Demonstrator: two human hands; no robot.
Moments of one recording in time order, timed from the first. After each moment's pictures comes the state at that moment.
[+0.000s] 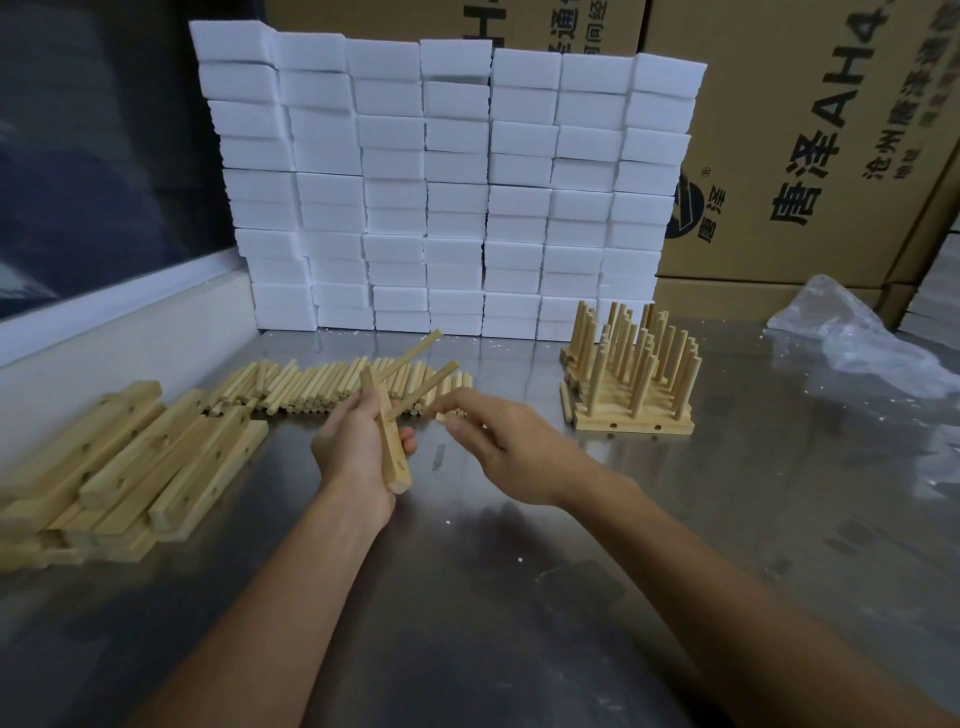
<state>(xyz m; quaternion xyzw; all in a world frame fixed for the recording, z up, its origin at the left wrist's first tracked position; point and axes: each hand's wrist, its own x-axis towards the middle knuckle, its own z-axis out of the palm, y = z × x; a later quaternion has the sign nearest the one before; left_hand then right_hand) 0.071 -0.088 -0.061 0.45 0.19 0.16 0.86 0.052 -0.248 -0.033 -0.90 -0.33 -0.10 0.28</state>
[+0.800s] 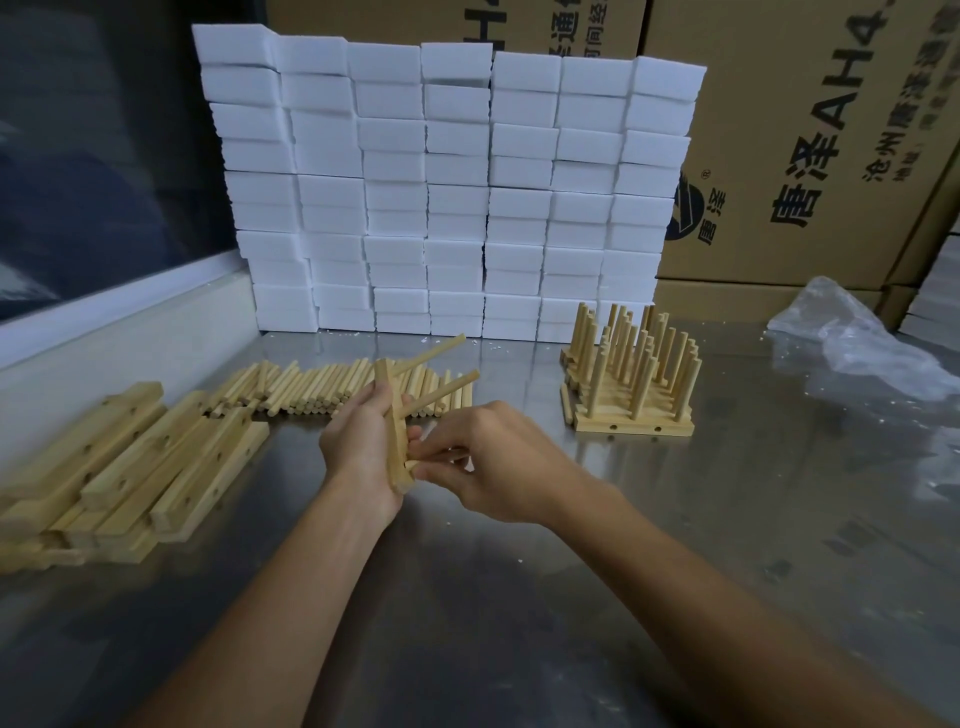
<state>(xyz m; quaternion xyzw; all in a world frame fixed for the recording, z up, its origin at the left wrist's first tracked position) 0.064 -0.092 -0.053 0.46 0.15 0.11 0.87 0.038 -0.231 -0.029 -0.89 -0.38 -0.16 0.21</state>
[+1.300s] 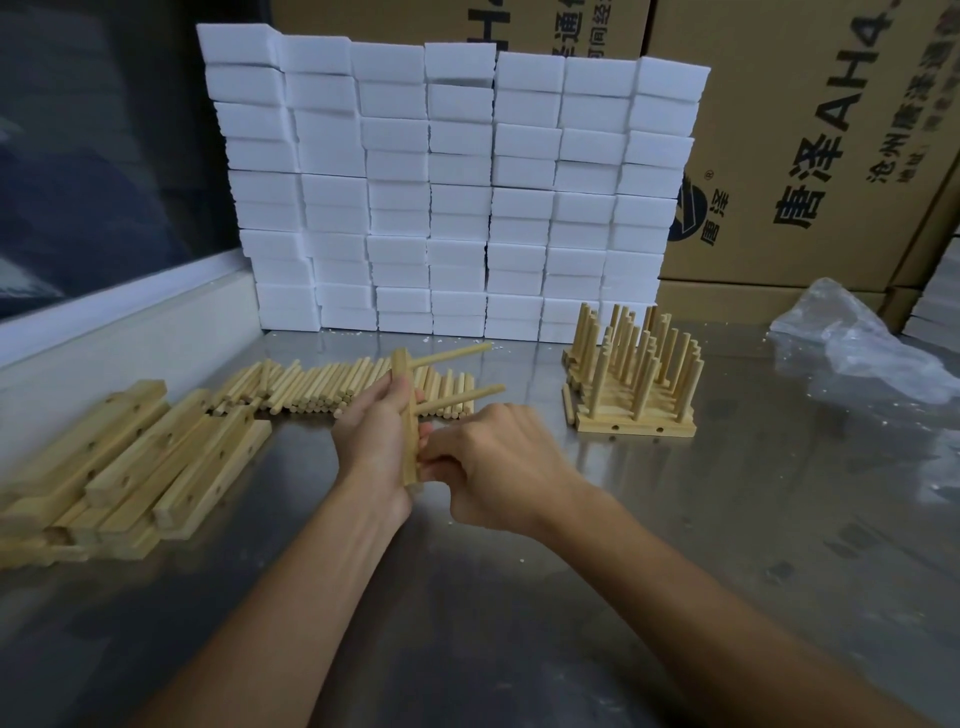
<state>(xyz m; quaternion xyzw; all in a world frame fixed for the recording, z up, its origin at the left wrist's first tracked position) 0.052 -0.105 -0.042 0.47 0.15 0.14 0.86 0.026 -0.224 -0.026 -0.88 -0.38 -0.27 0.09</state>
